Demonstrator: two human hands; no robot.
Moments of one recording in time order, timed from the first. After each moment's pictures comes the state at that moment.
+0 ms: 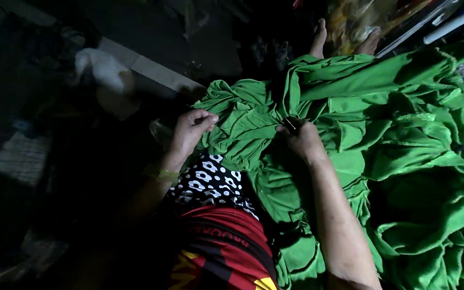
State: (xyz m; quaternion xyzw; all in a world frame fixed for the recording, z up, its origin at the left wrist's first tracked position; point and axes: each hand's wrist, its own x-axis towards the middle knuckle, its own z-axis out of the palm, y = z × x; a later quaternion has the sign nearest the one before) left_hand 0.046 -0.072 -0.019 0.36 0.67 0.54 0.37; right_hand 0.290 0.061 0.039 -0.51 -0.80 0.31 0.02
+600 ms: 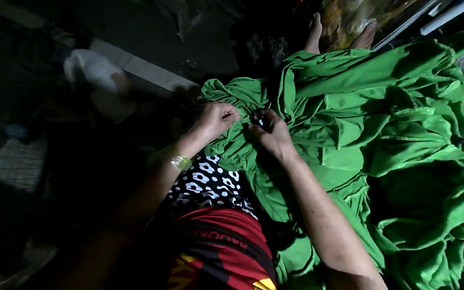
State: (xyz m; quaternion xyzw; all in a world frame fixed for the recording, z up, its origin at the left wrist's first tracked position) left_hand 0.065 -0.025 0.010 0.57 0.67 0.32 0.35; right_hand 0.248 0.043 0.011 -0.48 -0.75 0.44 0.12
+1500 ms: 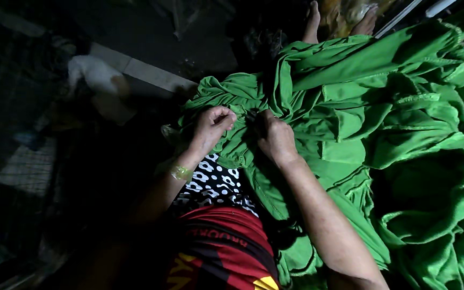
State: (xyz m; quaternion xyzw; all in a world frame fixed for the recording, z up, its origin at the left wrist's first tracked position) left_hand 0.083 -0.044 -0.013 0.44 0.66 0.47 0.38; right_hand 0.253 0.022 0.031 -0.48 -0.84 0.24 0.03
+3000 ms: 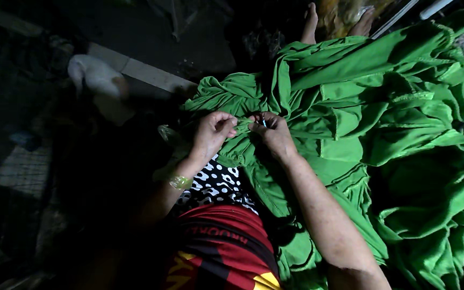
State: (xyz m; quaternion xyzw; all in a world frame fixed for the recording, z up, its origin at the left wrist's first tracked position) left_hand 0.100 -0.060 0.007 0.41 0.67 0.48 0.39; right_hand 0.257 0.028 0.010 -0.46 -0.65 0.56 0.21
